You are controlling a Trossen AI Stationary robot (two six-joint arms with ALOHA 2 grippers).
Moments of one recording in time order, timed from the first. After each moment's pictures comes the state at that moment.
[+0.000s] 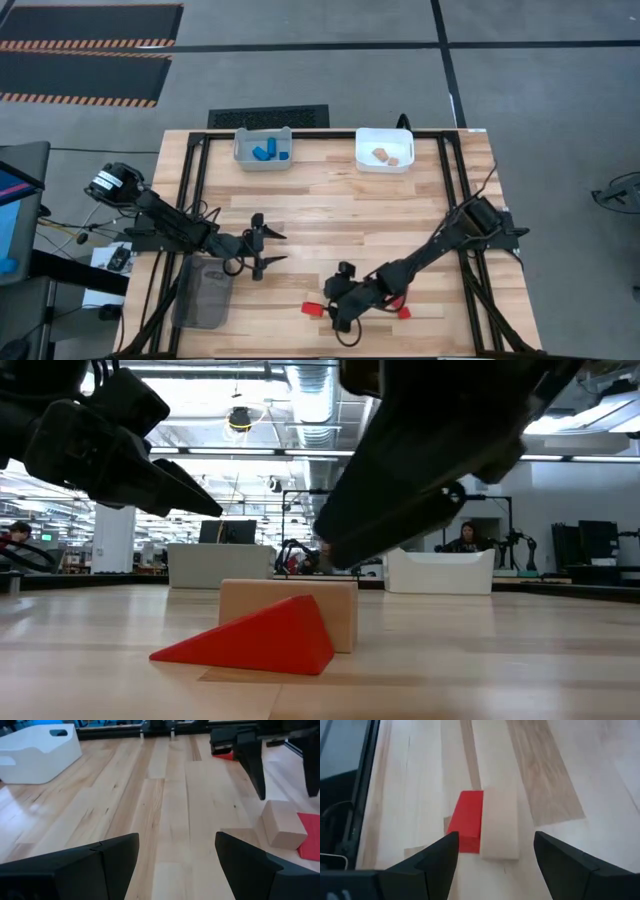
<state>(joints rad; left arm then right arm) -0.43 1.41 0.26 0.77 -0.48 -0.14 0.55 2.01 1.24 -0.05 0.32 0.63</state>
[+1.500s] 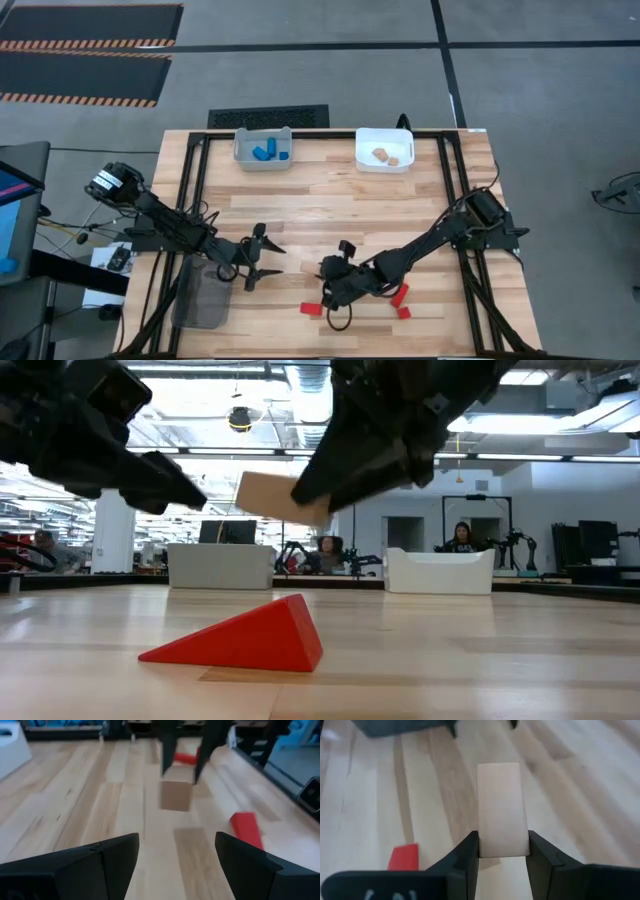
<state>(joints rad) -0.49 1.41 0.26 0.81 -0.36 -0.16 0.47 1.95 1.27 -0.14 0.55 0.62</state>
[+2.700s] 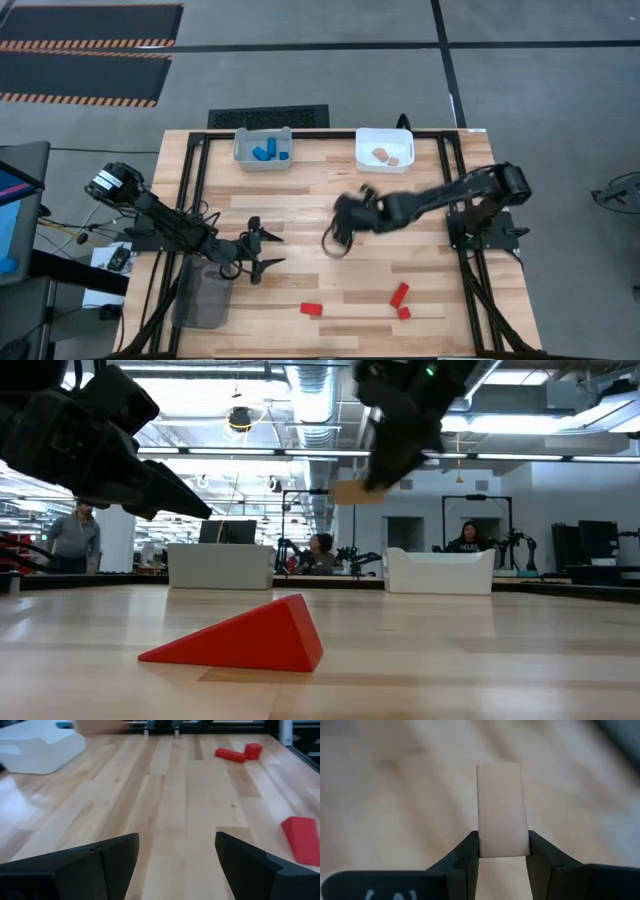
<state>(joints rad) -0.49 1.41 0.26 0.75 -0.57 -0.22 0.17 1.68 1.27 -0.62 0.47 0.53</state>
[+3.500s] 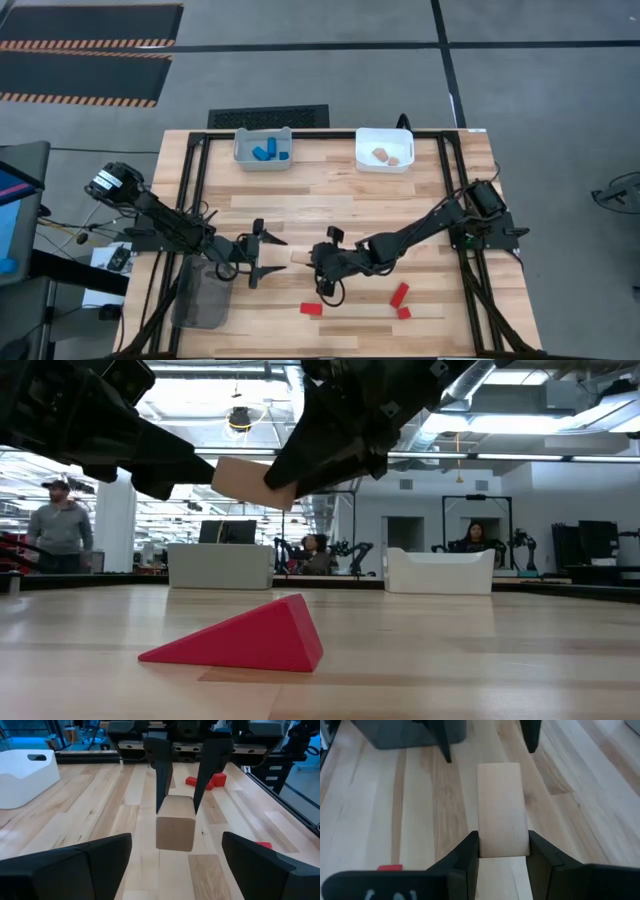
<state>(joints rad) -0.49 1.41 0.26 0.91 -0.46 -0.13 0.36 1.92 1.27 -0.06 0.40 0.38</state>
